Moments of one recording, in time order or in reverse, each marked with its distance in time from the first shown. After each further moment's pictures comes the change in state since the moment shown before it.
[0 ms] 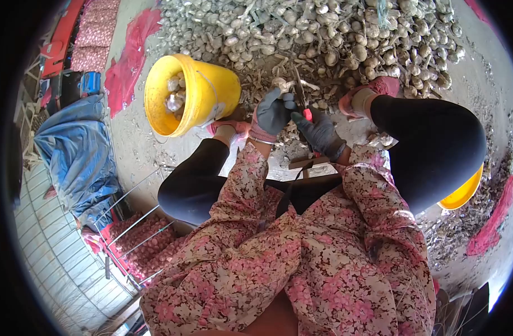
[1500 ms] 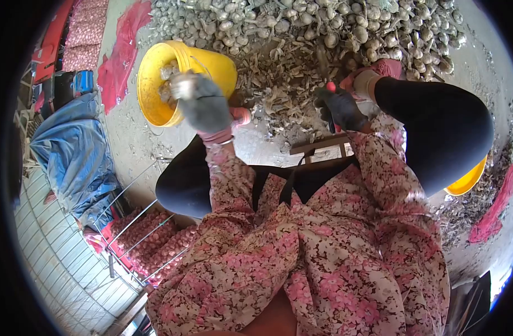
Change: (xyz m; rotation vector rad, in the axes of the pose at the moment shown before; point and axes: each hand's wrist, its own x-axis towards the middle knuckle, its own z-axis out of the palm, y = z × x) left_hand -0.049 0.110 -0.016 0.088 -0.456 0.740; right_hand 0.026 0.020 -0.045 0.020 0.084 0.343
